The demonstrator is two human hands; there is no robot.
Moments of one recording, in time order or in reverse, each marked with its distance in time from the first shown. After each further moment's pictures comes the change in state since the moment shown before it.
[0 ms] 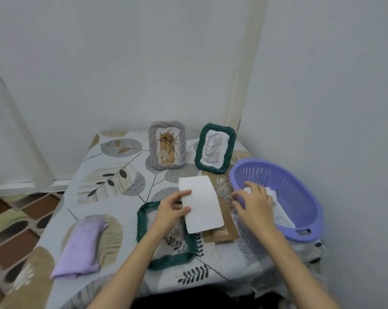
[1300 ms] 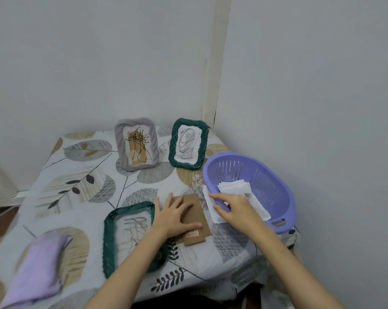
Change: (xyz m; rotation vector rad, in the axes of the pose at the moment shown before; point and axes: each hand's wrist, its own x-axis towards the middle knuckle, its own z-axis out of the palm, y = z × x) left_hand 0.043 -0.040 0.058 1.284 -0.345 0.130; right_hand -0.008 0.034 -0.010 0.341 -0.212 -0.072
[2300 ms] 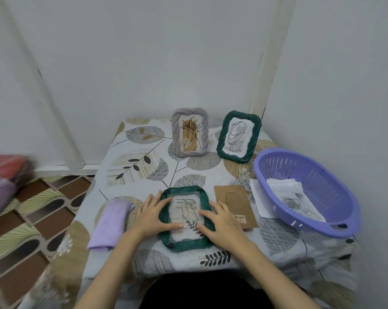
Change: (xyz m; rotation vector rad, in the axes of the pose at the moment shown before) left_hand -0.123 -0.123 -0.017 -0.322 0.024 -0.328; right_hand -0.010 -0.079 0.122 -0.203 -0.280 -0.149
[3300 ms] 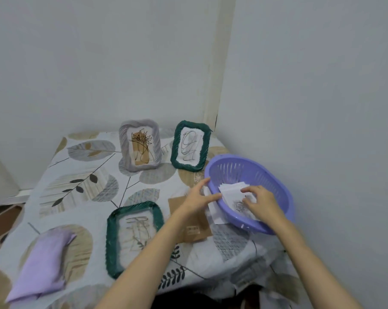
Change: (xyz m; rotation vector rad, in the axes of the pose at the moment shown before) left_hand 0.071 0.224 0.038 -0.855 -0.171 0.227; right_hand -0.048 0.145 -0.127 0.155 0.313 0.449
